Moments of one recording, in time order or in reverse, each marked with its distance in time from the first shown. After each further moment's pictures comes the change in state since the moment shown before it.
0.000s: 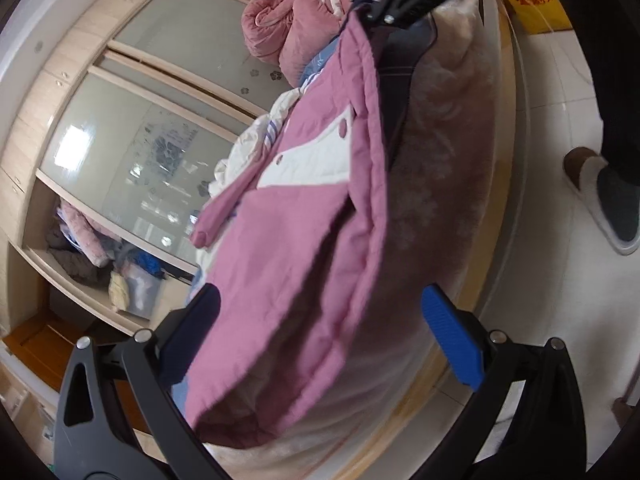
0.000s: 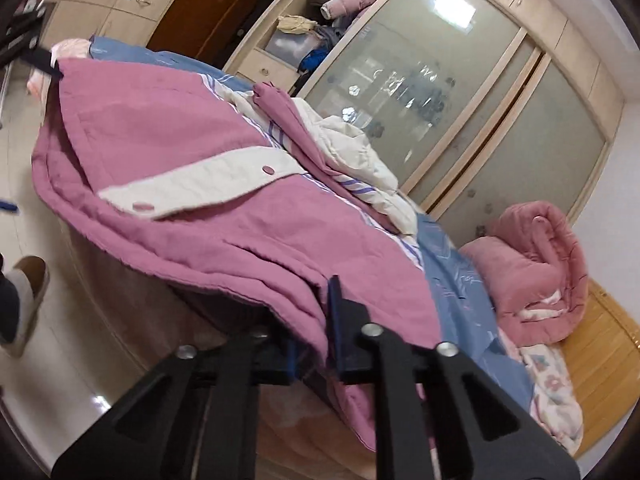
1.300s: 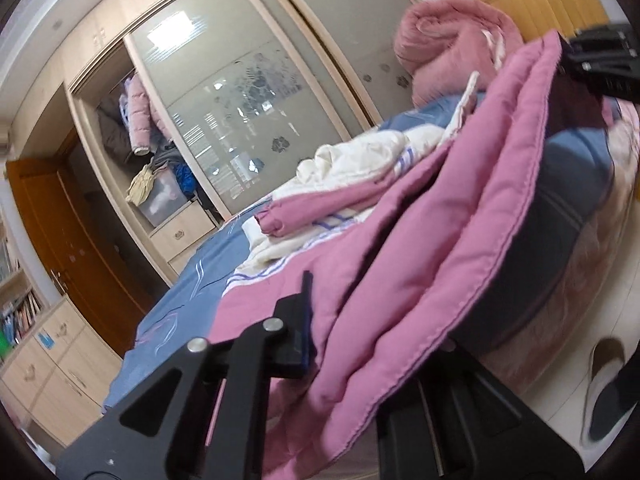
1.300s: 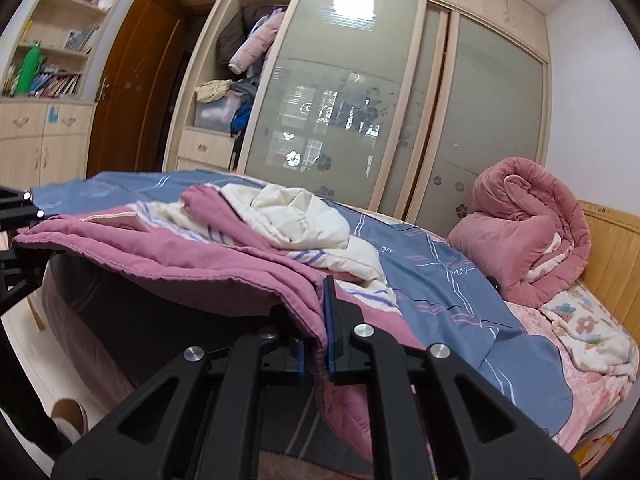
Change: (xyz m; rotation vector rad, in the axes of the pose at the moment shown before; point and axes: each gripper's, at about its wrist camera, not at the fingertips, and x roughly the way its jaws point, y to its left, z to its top) left arm 0.059 0.132 0.038 -0.594 0.041 0.114; right arm -0.031 -0.067 0.032 0.420 -0.146 -0.057
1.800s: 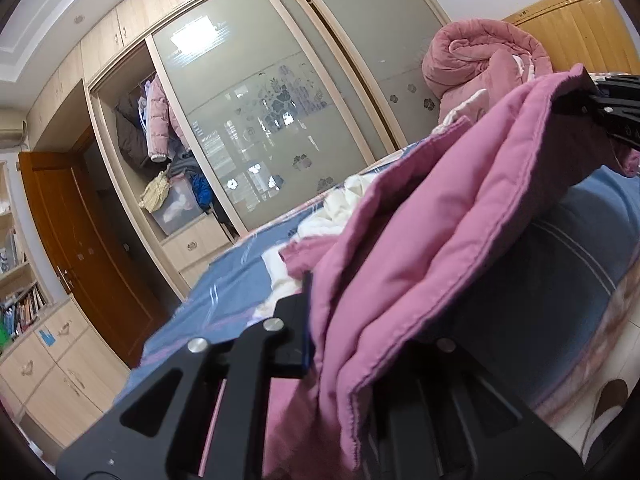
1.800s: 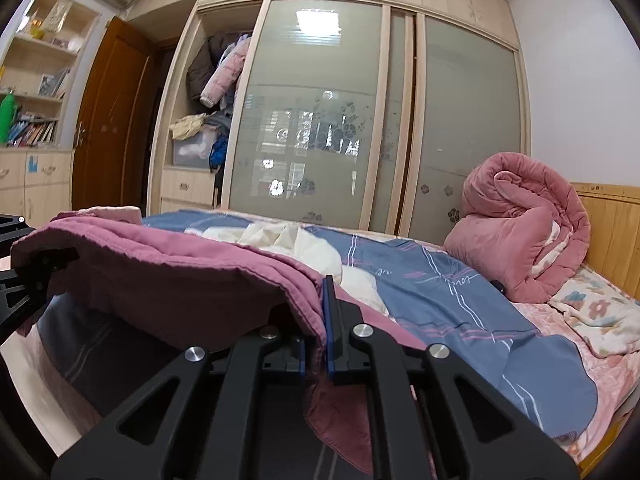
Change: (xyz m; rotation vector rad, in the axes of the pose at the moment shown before) left arm 0.030 0.027 0.050 -0.040 -0.049 0.062; right arm 0.036 -0.013 0.030 0.125 -0.095 -0.036
